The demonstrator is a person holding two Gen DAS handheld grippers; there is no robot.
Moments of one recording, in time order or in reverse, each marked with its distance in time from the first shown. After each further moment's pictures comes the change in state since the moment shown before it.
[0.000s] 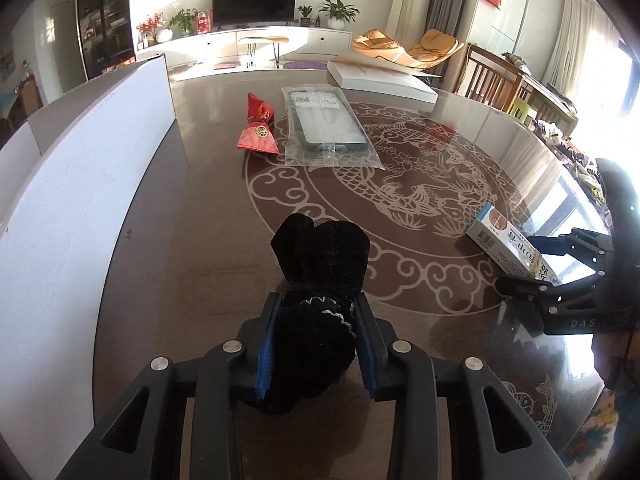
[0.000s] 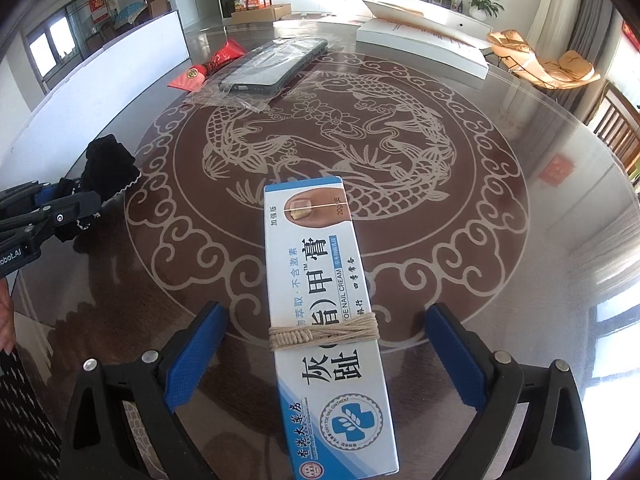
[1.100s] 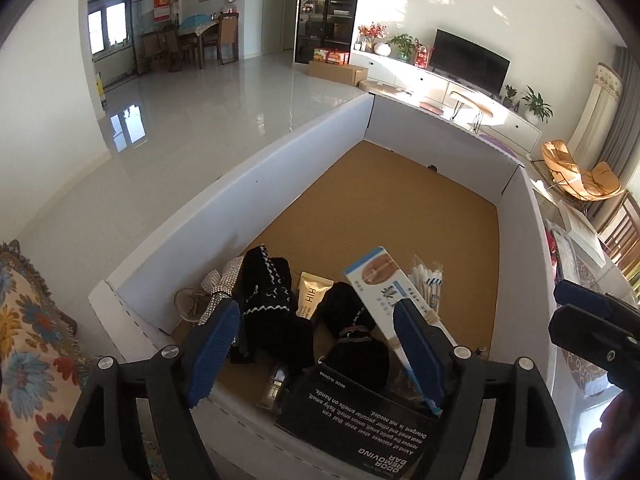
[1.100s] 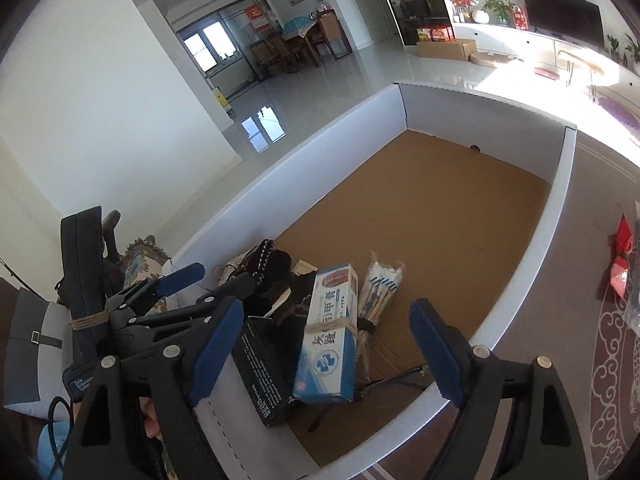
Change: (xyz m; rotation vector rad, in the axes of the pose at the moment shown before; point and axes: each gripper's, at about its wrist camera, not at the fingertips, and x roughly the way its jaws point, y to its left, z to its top) left arm -0.178 0.281 -0.070 -0.523 -0.124 0.427; right arm -0.062 0.364 0.129 -0.218 -0.182 0.566
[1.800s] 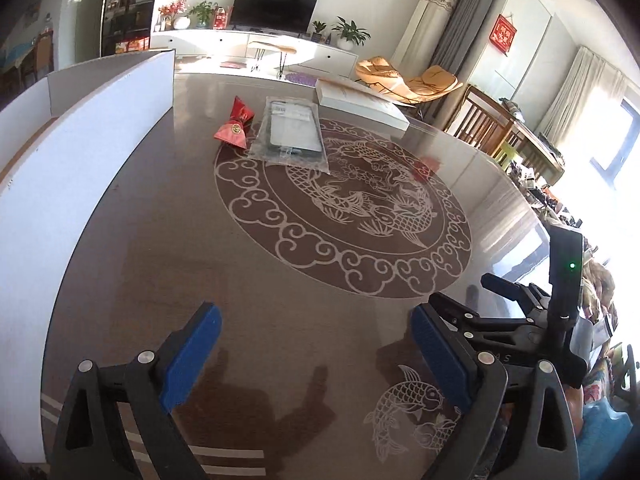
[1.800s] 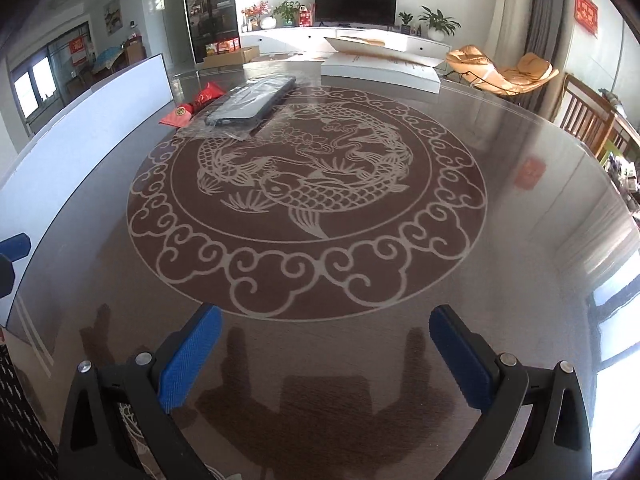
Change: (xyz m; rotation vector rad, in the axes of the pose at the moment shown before) left arm -0.002 -0.328 -0.137 0.364 0.128 -0.502; right arm -0.184 -0.284 -0.233 0.339 -0.025 -0.656
